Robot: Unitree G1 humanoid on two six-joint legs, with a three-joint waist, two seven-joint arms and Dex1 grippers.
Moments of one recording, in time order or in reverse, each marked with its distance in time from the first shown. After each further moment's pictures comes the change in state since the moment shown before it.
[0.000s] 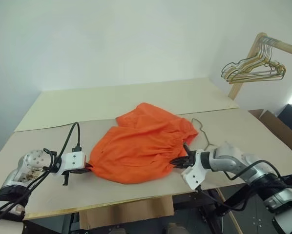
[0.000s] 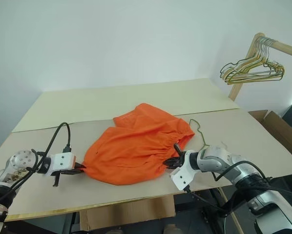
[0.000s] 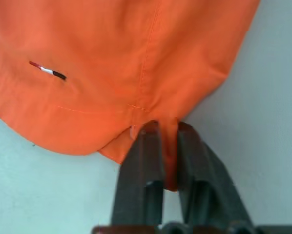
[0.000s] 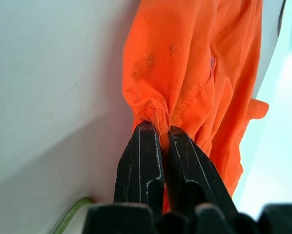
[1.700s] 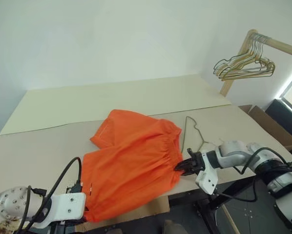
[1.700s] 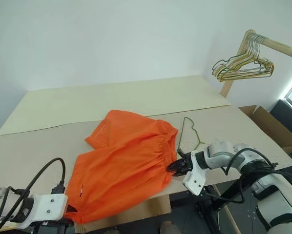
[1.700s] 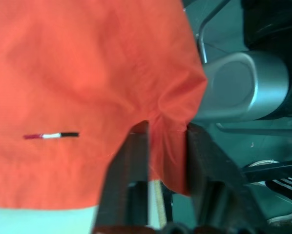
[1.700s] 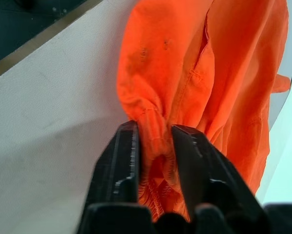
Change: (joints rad) left arm 0.919 0.216 0.438 -1.250 -0.121 0.662 -0.027; right arm -0.186 -0.067 0.143 0.266 0.084 -0.440 0.001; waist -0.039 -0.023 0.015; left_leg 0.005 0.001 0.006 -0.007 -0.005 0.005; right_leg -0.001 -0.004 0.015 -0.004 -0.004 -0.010
